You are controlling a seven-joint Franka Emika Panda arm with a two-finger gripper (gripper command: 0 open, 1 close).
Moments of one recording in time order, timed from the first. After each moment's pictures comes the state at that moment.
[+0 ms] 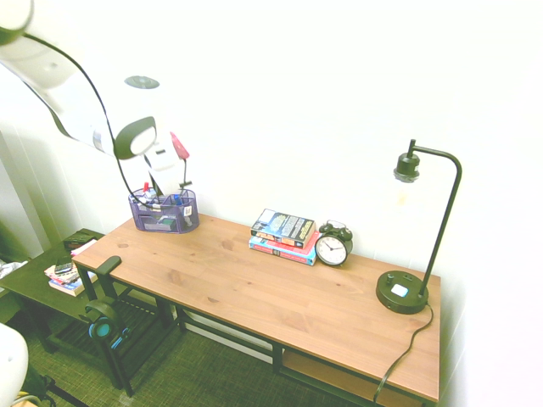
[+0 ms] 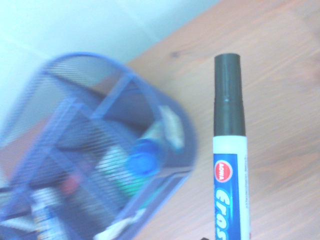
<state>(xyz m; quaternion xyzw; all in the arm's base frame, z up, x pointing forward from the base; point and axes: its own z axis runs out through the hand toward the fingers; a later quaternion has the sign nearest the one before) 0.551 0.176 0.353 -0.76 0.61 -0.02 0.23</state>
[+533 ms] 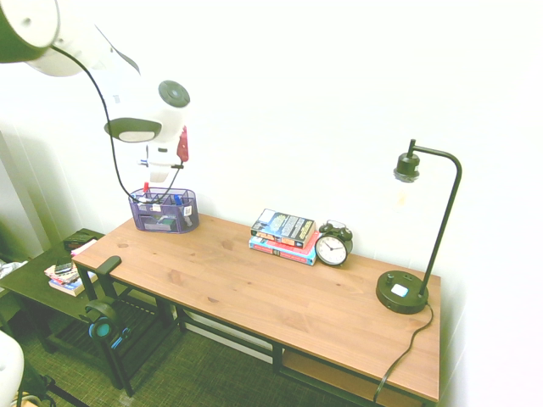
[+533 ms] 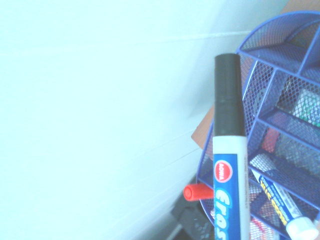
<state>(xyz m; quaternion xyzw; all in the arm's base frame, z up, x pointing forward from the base) 0.603 0.167 0.316 -0.59 0.69 0.13 0.38</state>
